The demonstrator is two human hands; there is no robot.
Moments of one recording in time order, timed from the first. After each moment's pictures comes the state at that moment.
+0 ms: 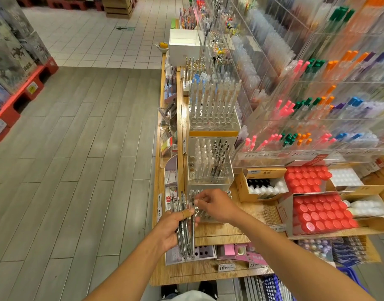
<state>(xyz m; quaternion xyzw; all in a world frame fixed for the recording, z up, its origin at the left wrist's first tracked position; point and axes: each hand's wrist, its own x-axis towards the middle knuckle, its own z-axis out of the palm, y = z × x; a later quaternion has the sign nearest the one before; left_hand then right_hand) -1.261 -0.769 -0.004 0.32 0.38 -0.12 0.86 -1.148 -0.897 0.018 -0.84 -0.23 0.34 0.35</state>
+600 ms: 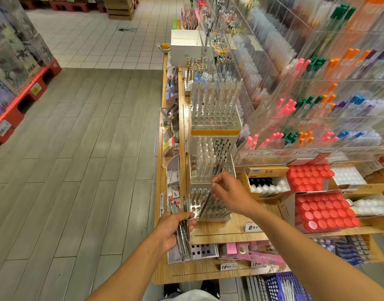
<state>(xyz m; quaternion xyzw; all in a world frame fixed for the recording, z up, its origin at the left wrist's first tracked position) -1.269 -0.766 -0.014 0.36 0.45 -0.11 0.81 -1.133 -0.917 0.051 -0.84 -0.23 0.27 0.42</state>
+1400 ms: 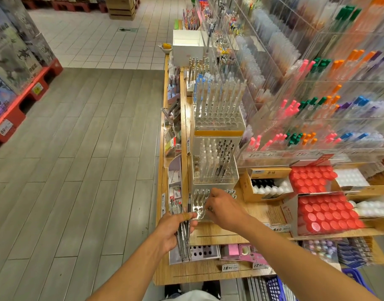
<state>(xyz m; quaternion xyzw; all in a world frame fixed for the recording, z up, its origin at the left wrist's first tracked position) -1.270 -0.760 -0.015 0.37 0.42 -0.11 0.82 -1.152 -0.911 0.000 -0.87 -0.46 0.12 0.12</state>
